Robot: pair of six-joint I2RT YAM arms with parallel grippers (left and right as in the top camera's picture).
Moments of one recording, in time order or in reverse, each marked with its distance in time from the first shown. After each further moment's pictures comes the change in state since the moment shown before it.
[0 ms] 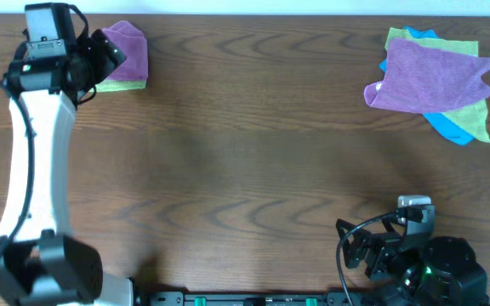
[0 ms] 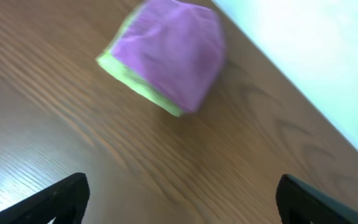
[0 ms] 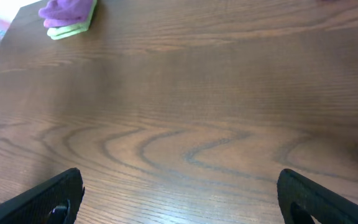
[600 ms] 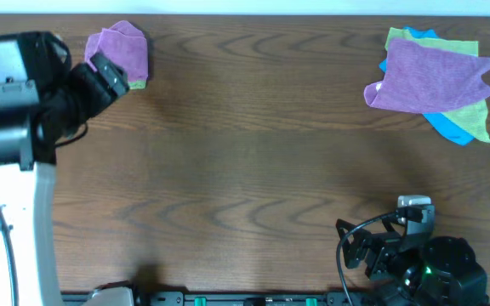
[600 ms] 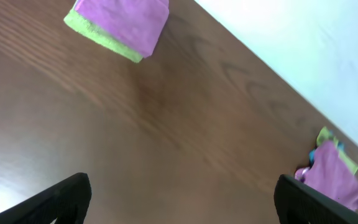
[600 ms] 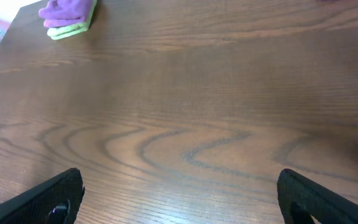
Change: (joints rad) left arm 0.000 -0.299 0.000 -0.266 0.167 0.085; right arm 0.000 0.000 0.000 0.000 0.000 0.000
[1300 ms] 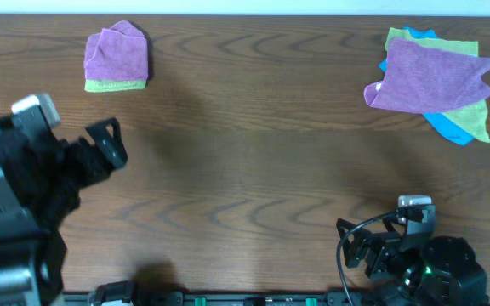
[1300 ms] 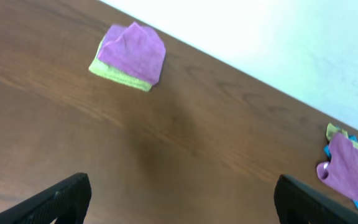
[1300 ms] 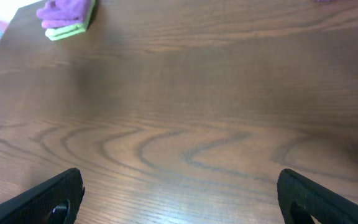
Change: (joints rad) left arm 0.000 -0.490 -0.365 0.145 -0.068 0.149; right arm 0.000 0.000 -0.001 0.000 0.006 0.000
